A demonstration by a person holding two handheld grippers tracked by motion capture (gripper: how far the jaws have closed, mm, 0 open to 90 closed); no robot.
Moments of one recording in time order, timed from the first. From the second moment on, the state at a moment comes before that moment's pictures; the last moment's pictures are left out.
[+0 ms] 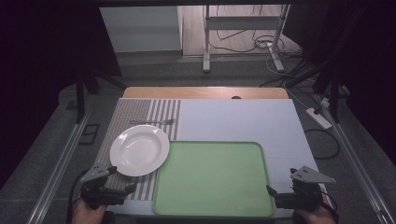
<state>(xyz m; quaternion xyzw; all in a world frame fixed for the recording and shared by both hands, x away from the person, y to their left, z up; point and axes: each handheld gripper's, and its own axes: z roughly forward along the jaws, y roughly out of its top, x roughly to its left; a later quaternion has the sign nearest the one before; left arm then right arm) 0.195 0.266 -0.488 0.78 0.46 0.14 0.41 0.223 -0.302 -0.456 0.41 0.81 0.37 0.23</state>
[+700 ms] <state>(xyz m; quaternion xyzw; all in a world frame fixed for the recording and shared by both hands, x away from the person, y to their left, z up) 0.219 0.265 -0.493 0.78 0.45 0.12 0.42 0.223 -0.300 -0.457 0.40 0.81 0.36 0.23</state>
